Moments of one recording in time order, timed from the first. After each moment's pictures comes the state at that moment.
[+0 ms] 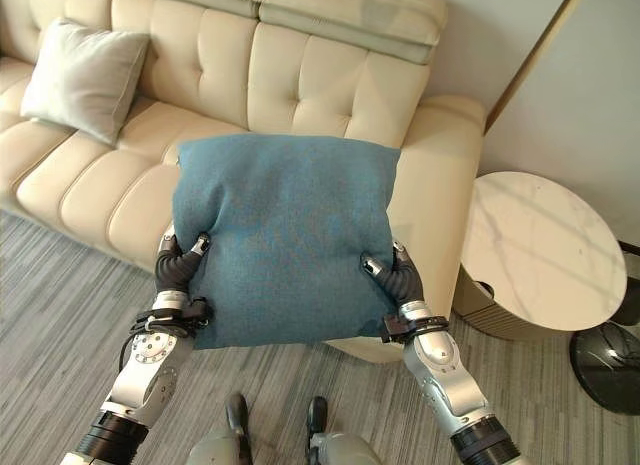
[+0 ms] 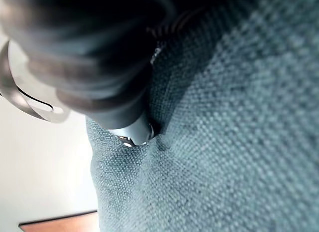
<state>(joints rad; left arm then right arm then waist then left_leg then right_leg) -0.12 0.32 -0.20 0.08 -0.40 -0.28 0.32 -0.11 -0.44 0.34 0.03 0.51 -0.24 -0.12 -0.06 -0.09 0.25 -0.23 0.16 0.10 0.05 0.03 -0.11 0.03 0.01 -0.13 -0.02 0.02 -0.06</state>
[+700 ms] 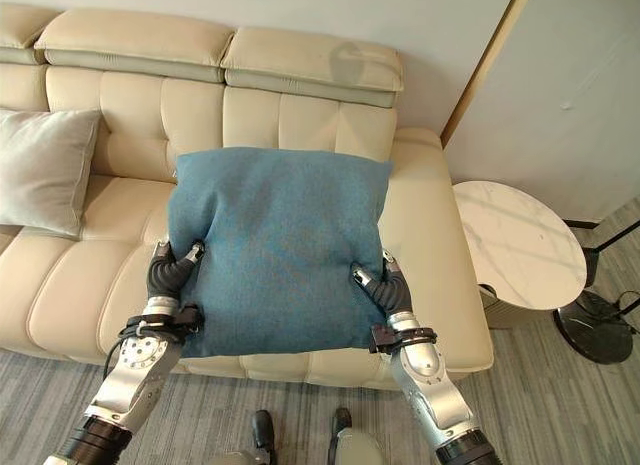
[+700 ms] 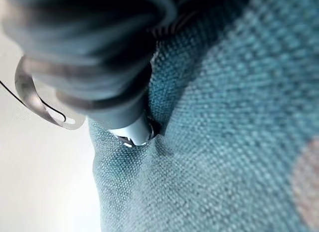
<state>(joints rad) -0.10 0.38 -0.22 0.10 -0.41 -0.28 0.32 -0.07 -0.38 0.33 0.02 0.45 -0.23 -0.14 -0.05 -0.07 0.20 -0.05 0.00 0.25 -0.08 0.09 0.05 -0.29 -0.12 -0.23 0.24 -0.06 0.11</state>
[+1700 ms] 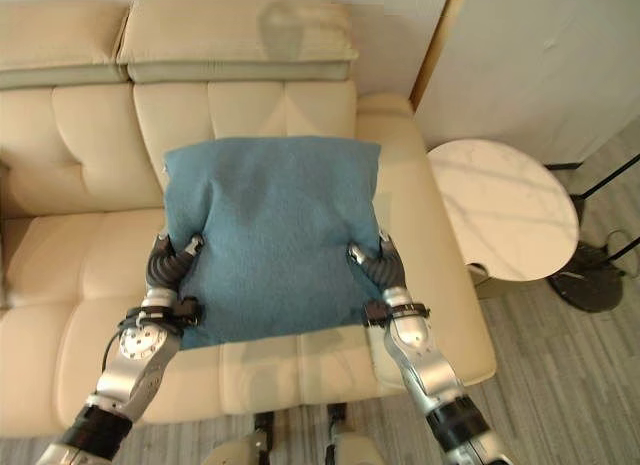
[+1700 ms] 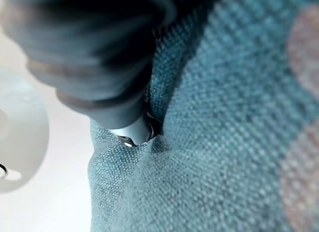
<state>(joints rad) -0.30 0.44 -0.22 0.24 -0.41 -0.27 0.36 -0.43 -0.33 0.38 0.24 0.37 -0.23 -0.26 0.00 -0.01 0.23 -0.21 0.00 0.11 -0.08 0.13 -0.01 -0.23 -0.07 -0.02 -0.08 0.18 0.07</state>
